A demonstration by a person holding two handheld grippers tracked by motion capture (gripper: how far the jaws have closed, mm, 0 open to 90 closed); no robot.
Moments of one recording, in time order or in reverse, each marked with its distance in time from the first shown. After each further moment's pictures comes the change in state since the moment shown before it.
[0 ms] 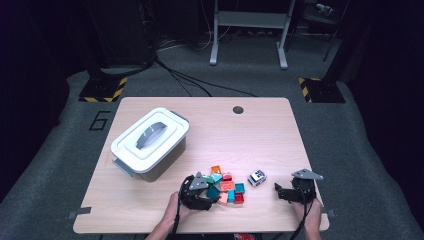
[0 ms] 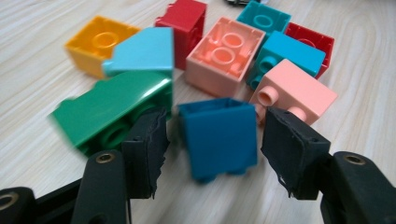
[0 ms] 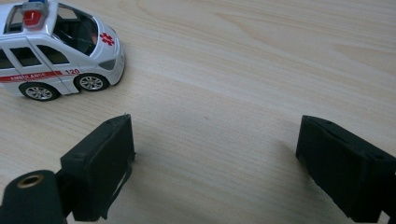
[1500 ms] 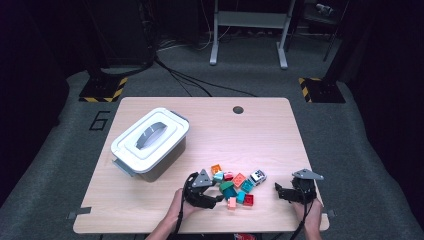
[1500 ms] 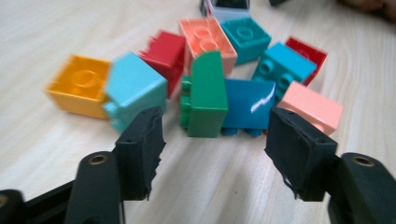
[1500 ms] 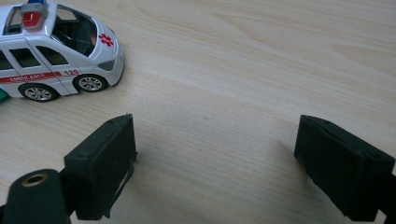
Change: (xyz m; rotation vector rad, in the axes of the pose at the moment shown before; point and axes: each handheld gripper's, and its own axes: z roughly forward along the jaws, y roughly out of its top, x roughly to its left) left arm 0.001 0.013 -0.006 -0.067 -0.032 0.010; right arm 0.000 0.000 0.000 -0.005 -0.003 0.003
